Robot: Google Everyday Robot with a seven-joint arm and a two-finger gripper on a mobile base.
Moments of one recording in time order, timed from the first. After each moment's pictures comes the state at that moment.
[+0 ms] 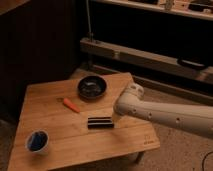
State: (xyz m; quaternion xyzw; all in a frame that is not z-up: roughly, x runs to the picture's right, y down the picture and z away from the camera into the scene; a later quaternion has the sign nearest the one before) arm 0.075 0.104 0.791 0.00 -0.15 -0.95 0.29
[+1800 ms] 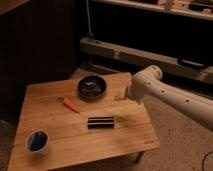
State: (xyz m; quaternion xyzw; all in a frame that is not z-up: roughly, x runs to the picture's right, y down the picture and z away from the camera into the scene) arm 0.120 0.052 0.818 -0.04 -0.21 -0.62 0.75
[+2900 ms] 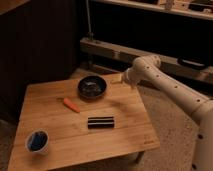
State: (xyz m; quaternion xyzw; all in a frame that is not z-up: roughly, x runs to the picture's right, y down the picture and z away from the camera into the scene) arm 0.094 -0.034 0.890 0.01 -0.24 -0.60 0.77
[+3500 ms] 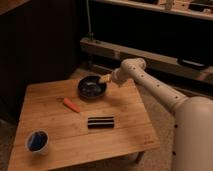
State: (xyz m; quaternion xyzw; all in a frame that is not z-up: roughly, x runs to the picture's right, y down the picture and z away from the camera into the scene) arm 0.018 -0.040 0.937 0.03 -0.28 -0.62 0.73
